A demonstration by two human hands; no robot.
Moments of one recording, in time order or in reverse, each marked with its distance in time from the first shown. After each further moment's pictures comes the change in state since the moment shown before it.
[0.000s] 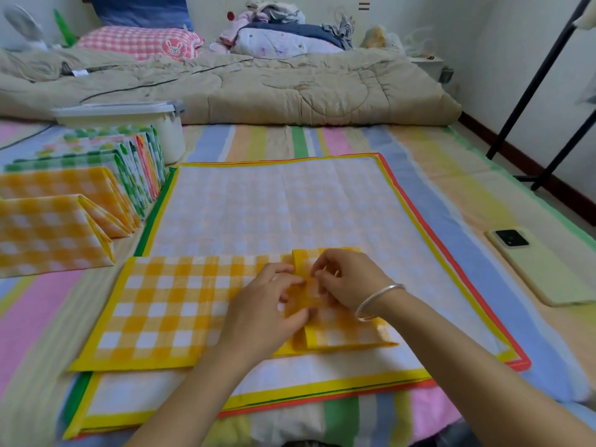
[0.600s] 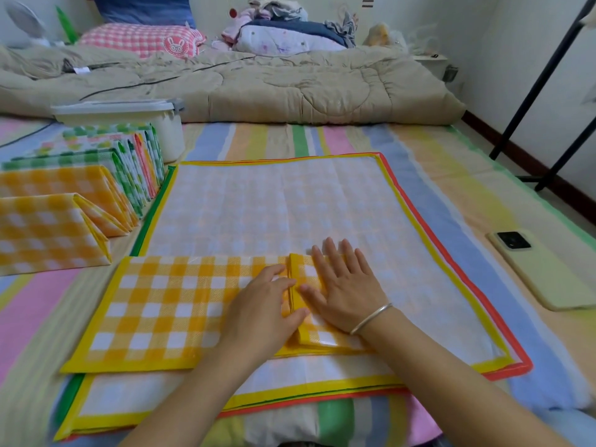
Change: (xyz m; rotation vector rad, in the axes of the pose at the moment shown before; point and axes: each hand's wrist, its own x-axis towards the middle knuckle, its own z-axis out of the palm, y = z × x) left_hand 0.003 0.013 -0.003 0.174 -0.110 -0.111; right_hand 0.013 0.037 0.039 -0.594 0.018 -0.103
